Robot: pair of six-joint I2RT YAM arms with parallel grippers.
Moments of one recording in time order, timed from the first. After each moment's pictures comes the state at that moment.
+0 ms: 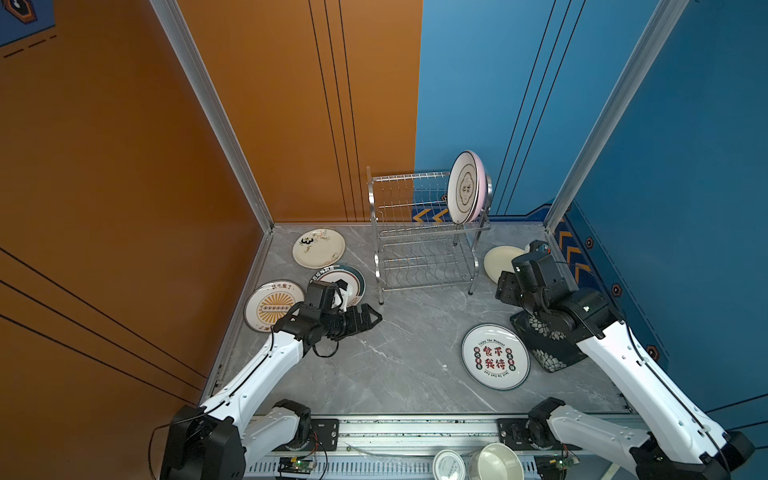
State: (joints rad) left arm -0.31 1.09 0.70 -0.48 0.51 -0.61; right arm 0.48 1.03 1.19 -1.02 0.40 0.63
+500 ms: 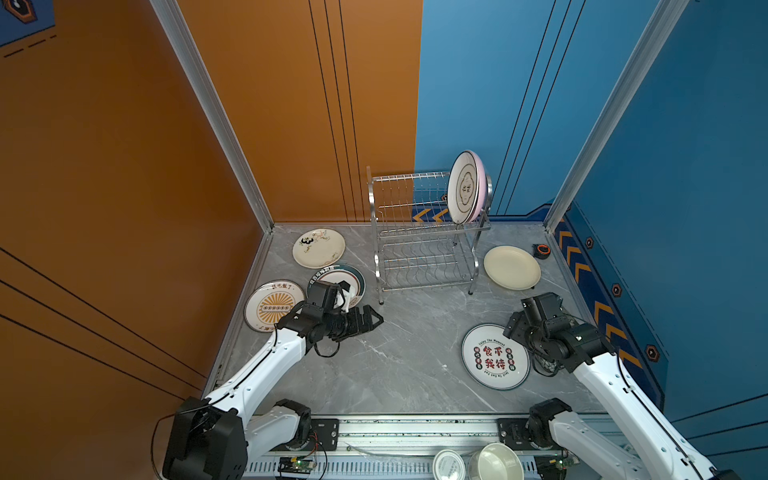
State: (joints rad) left arm -0.32 1.12 0.70 -0.48 0.51 -0.59; right arm 0.29 0.84 0.77 -1.04 0.23 0.83
